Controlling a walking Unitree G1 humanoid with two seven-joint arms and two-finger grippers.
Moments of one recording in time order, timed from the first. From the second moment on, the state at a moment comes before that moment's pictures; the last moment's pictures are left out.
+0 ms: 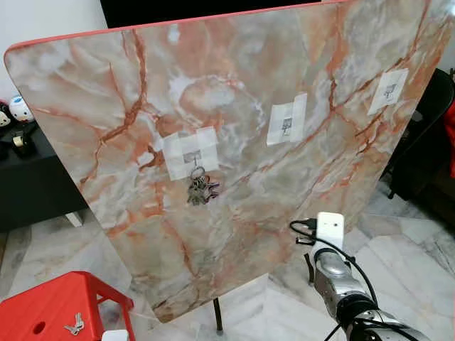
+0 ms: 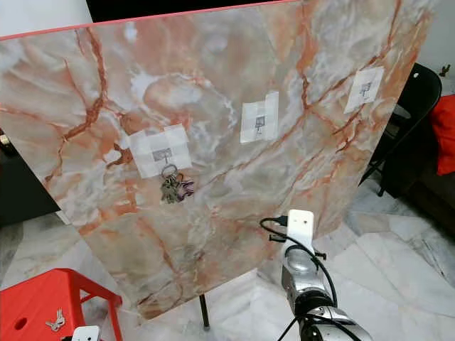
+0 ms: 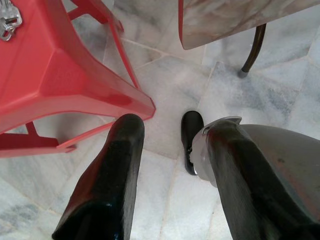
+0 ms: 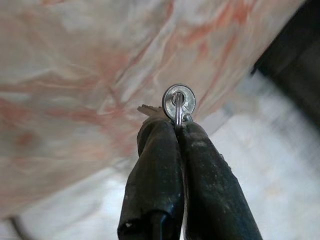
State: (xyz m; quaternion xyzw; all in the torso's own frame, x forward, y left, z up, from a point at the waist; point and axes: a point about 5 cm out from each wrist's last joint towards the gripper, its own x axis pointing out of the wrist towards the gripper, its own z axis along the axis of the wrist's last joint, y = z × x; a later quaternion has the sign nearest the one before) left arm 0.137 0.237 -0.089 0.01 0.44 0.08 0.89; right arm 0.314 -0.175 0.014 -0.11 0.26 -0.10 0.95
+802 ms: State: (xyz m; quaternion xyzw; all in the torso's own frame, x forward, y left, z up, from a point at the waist) left arm 0.138 0.237 -0.089 0.01 0.44 0.07 0.89; right arm 0.303 -0.180 0.000 -0.19 0.33 -0.02 0.92
